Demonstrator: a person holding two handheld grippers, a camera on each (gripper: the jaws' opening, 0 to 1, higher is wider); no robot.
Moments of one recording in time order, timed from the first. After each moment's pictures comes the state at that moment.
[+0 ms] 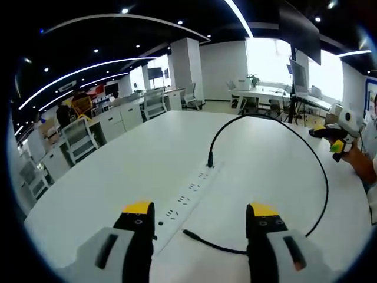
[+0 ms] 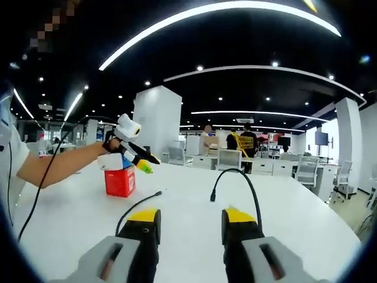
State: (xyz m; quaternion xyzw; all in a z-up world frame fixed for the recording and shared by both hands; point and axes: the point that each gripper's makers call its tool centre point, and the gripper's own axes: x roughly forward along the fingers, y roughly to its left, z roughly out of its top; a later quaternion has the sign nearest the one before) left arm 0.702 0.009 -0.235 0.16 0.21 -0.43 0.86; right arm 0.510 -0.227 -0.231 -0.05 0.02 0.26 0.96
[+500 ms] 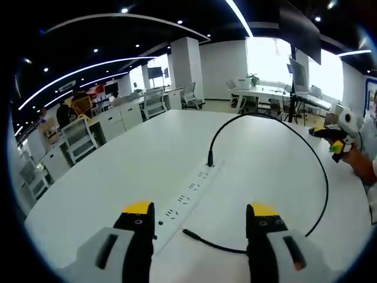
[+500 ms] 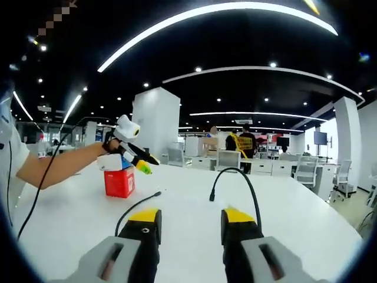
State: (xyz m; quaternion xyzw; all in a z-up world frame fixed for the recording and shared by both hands) left arm 0.703 0.010 -0.236 0.16 0.21 -0.43 0.86; right arm 0.507 -0.229 -0.233 -0.04 0.01 0.26 0.96
